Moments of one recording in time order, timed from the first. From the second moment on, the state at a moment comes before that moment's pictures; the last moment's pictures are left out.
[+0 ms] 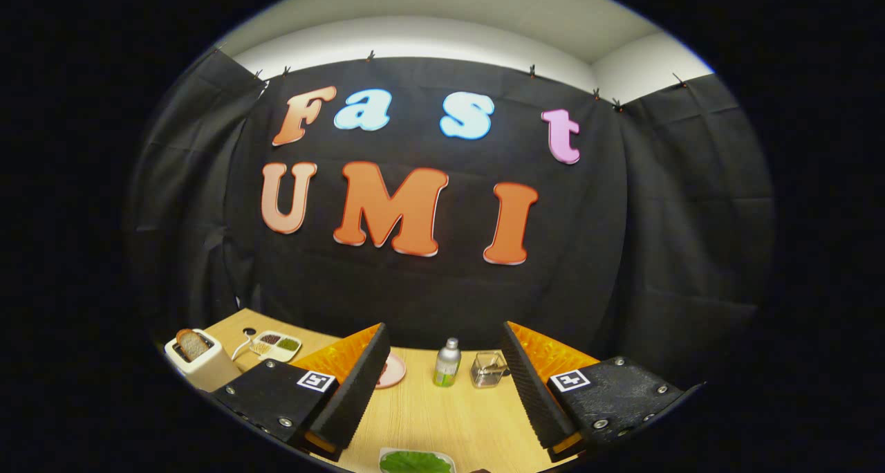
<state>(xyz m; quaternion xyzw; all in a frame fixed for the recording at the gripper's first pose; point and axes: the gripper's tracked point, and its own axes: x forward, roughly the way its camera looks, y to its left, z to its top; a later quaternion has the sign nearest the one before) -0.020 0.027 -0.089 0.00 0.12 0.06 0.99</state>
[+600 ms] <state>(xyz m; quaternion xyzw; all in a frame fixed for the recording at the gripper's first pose) -0.071 0.041 -0.288 -0.02 0.38 0.16 0.91</state>
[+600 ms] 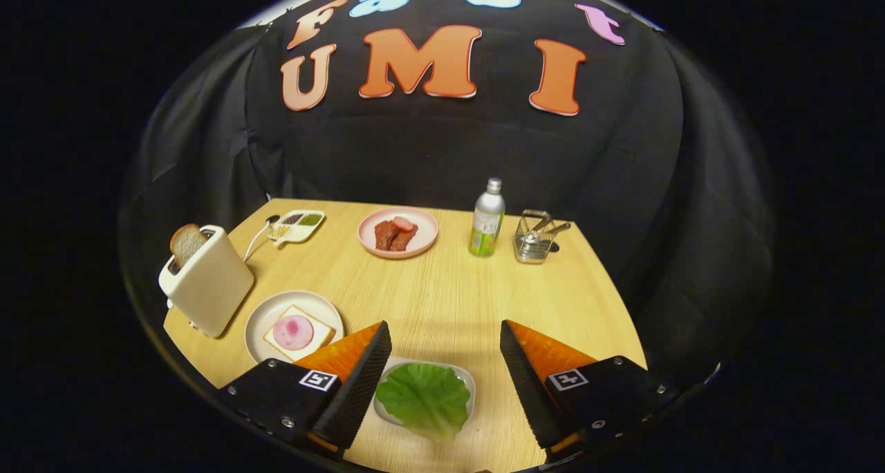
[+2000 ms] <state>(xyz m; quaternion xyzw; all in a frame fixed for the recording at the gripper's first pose) -0.140 0.060 -0.446 -0.11 0.61 0.26 0.74</state>
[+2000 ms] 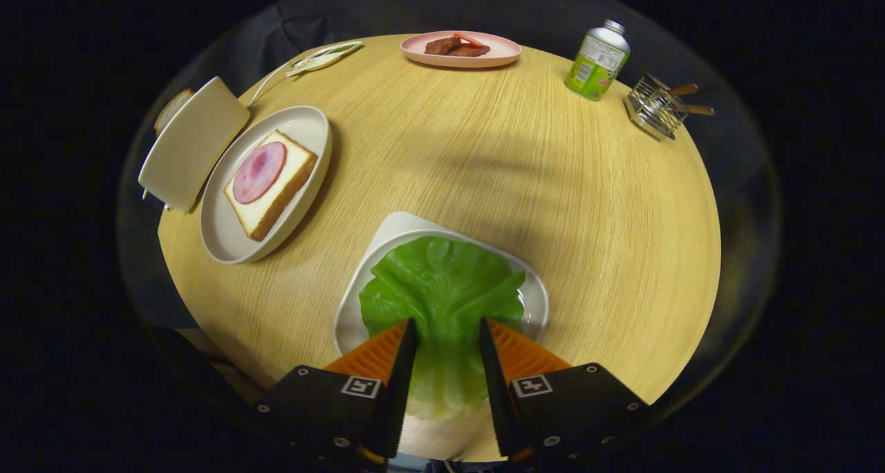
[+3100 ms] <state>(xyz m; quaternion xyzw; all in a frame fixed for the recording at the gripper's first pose) -0.128 0.152 -0.334 -0.02 0.55 0.26 0.79</state>
